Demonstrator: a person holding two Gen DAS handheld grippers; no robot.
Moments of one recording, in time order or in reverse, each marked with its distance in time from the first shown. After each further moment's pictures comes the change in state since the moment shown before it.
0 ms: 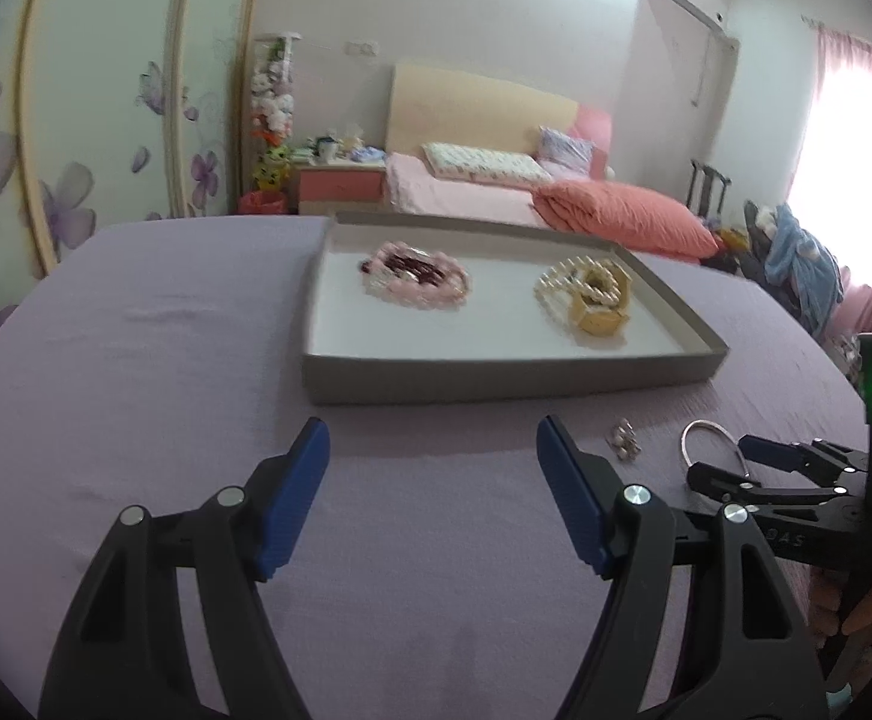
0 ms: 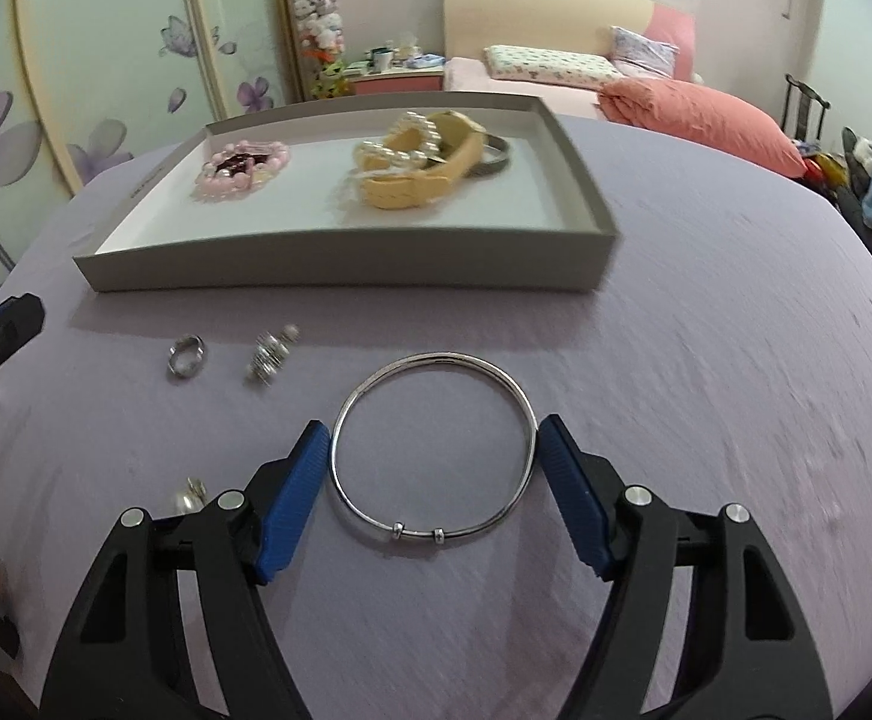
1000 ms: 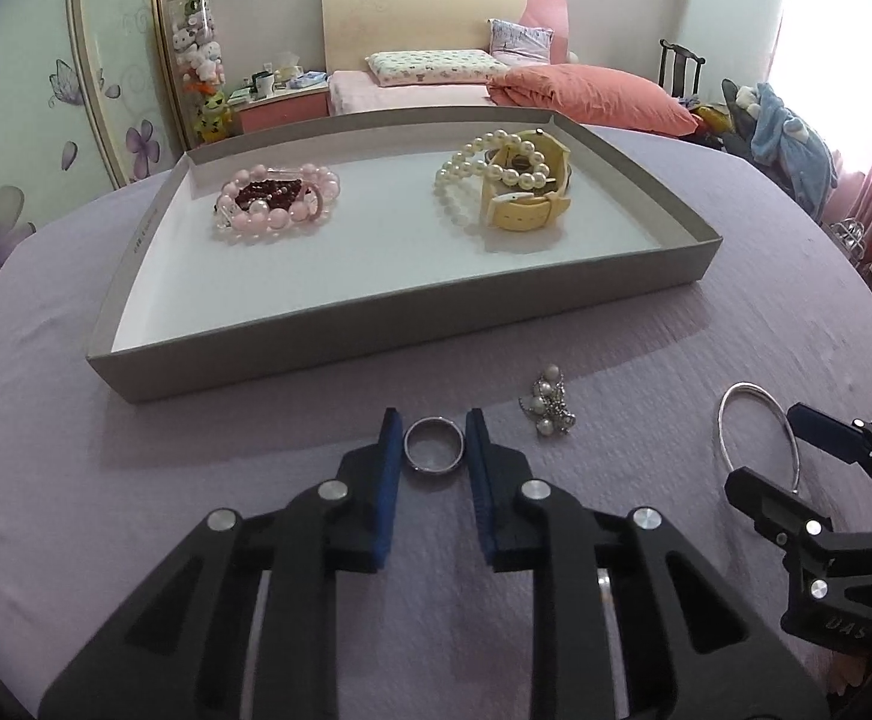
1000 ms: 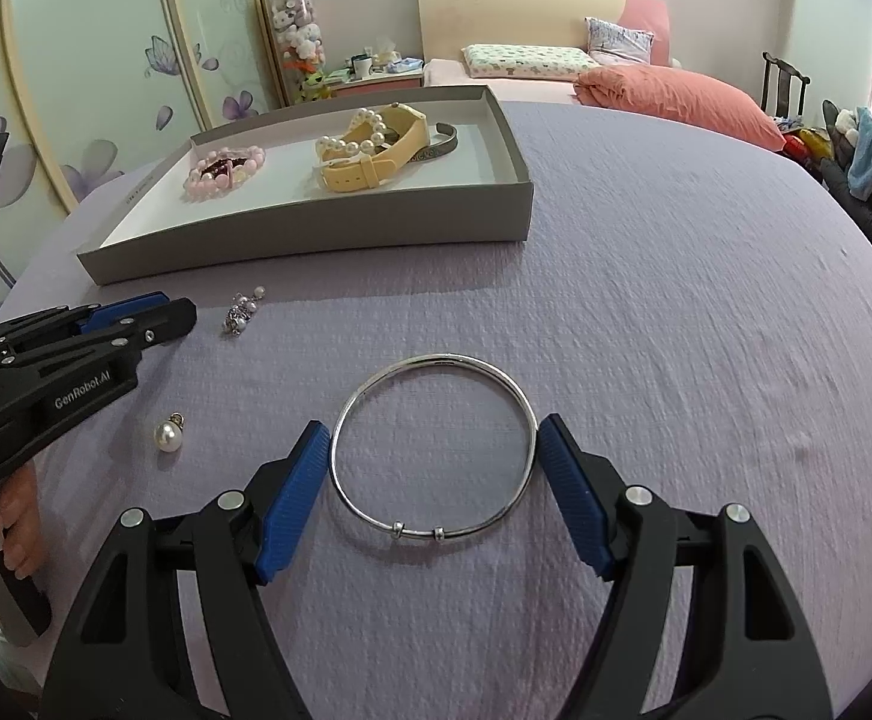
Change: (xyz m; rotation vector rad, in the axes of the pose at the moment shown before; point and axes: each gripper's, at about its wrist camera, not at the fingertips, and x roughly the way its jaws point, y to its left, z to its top) left arm 0.073 -0.079 0.002 0.150 0.238 -0.008; right arm -0.010 -0.016 -0.013 0.038 -0.006 0.007
